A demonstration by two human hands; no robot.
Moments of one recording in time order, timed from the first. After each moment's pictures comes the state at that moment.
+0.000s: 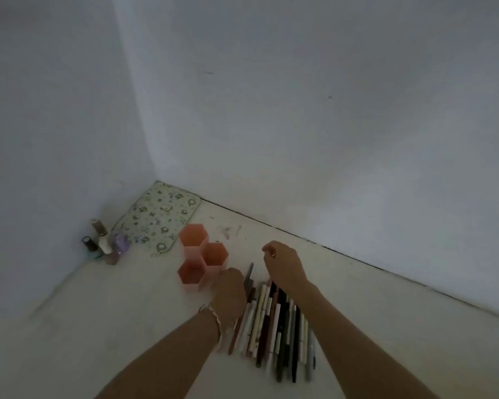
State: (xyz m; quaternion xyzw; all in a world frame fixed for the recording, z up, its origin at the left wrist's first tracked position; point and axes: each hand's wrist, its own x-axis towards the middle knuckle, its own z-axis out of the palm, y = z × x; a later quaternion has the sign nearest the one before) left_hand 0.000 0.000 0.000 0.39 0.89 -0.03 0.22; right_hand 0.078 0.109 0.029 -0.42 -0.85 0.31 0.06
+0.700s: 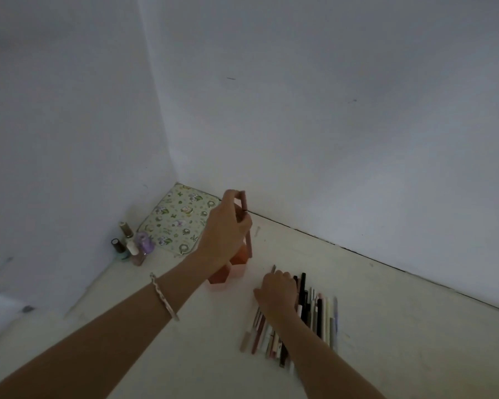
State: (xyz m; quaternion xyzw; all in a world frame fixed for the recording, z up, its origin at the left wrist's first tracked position) left_hand -0.089 -0.009 0.119 0.36 0.77 0.49 0.18; right_hand 0.049 0.039 -0.009 -0.44 -0.89 0.08 -0.13
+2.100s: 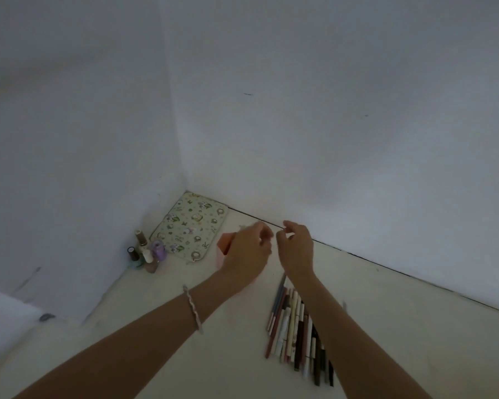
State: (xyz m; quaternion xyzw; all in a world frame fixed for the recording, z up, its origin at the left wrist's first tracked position) left_hand -0.073 -0.016 0.093 0.40 0.76 0.45 0.23; right_hand 0.009 0.068 0.084 -0.50 -0.74 0.36 0.27
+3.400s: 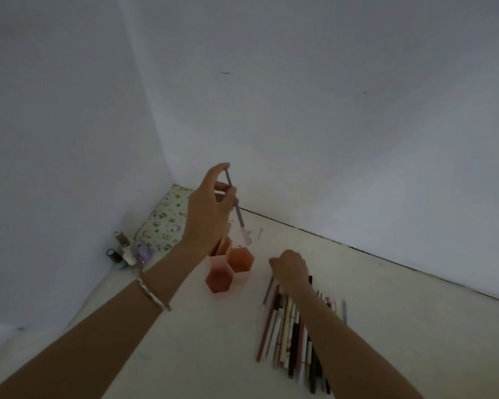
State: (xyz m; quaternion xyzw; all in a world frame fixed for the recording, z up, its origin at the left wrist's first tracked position) left_hand -0.133 0.007 0.124 0.35 0.73 0.57 0.11; right_hand 0.028 0.092 0.014 -0.52 -0.82 0.25 -0.06
